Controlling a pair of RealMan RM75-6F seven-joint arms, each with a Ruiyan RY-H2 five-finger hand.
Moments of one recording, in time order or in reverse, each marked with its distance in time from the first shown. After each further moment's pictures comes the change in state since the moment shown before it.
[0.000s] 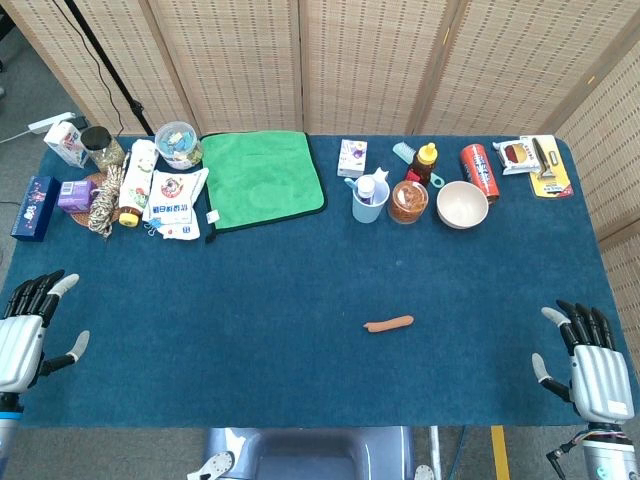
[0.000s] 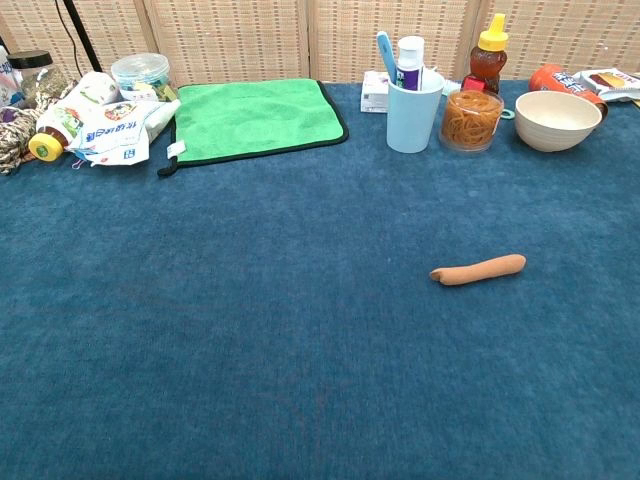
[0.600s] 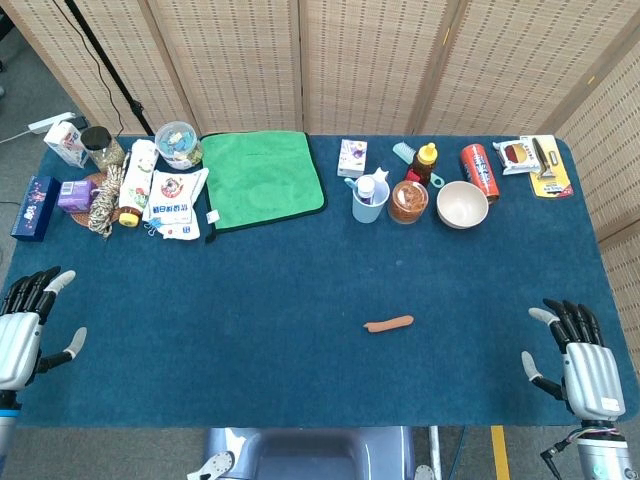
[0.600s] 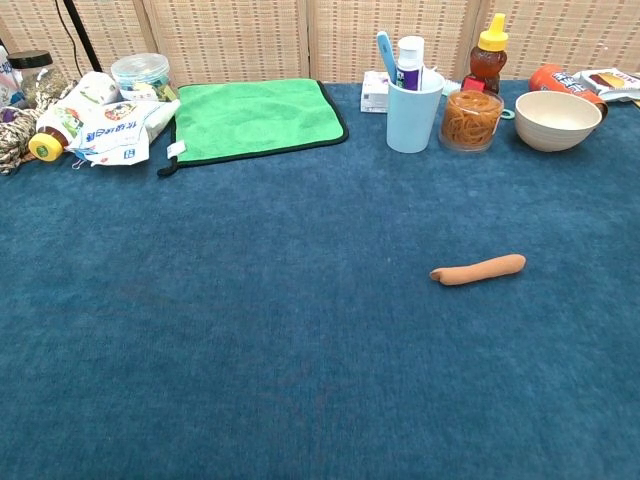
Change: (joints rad) left arm -0.007 0.010 -0.013 0.002 -0.010 0.000 0.012; right arm 0.016 0.009 -0.005 -0.016 -0.048 -0.012 0.087
